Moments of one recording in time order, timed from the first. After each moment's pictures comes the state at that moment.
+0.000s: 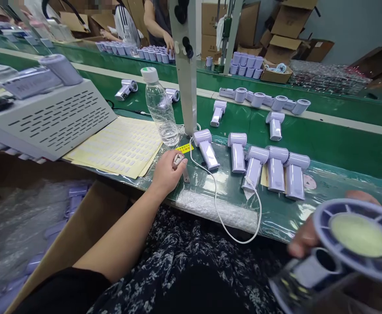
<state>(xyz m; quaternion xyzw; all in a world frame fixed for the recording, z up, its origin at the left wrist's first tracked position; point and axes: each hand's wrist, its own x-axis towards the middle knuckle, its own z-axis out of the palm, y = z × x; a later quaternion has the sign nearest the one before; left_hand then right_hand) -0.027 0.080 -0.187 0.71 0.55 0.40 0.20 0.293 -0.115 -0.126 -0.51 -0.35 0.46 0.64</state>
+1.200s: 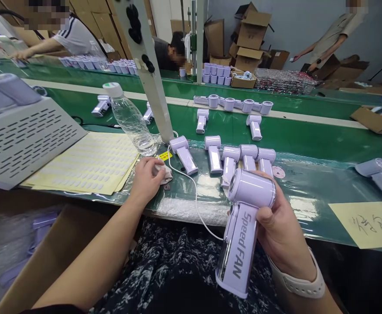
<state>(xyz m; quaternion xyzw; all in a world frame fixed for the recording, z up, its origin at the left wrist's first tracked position) -0.026 0.094 -0.196 0.73 0.57 0.35 0.15 0.232 -0.100 -0.112 -0.45 -0.32 0.51 0.66</state>
